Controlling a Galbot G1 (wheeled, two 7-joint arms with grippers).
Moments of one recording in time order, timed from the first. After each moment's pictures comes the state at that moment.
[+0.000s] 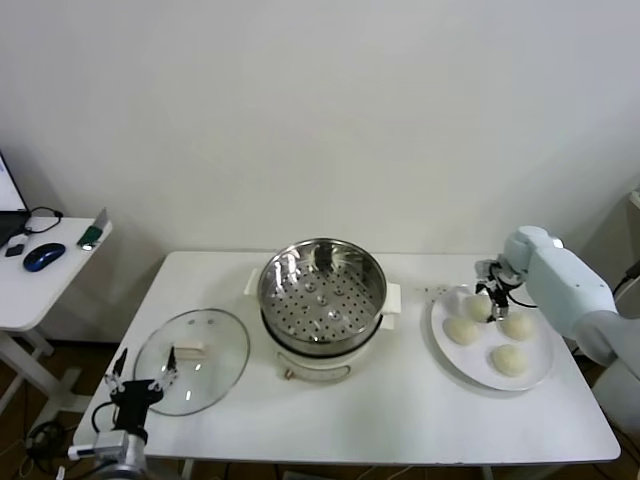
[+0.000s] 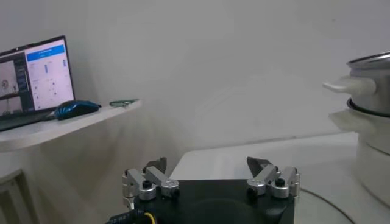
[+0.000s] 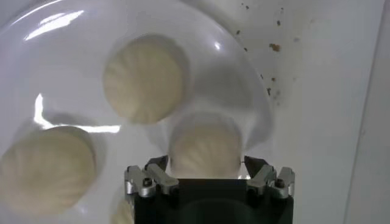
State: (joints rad) left arm 1.55 -1.41 -0.75 -1.82 -0.07 -0.08 -0.04; right arm 0.03 1.04 -0.58 0.43 -0.46 0.17 -1.08
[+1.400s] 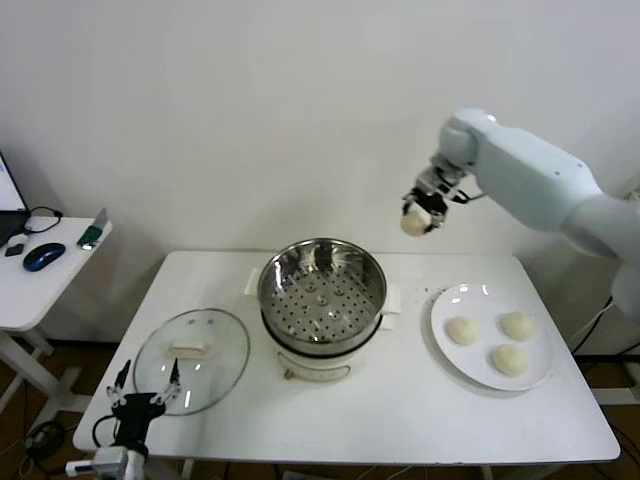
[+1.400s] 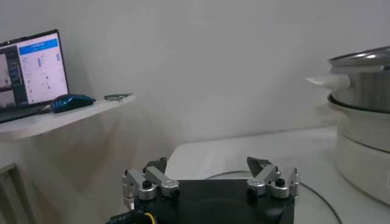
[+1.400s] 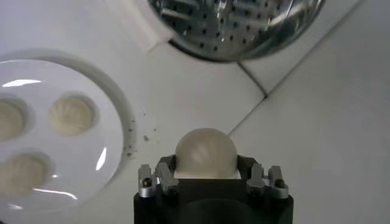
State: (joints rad) left arm 1.63 -1.41 -0.75 -1.87 -0.07 -0.09 -0.02; right arm 0.62 1.21 -1.19 0.84 -0.09 0.48 -1.21
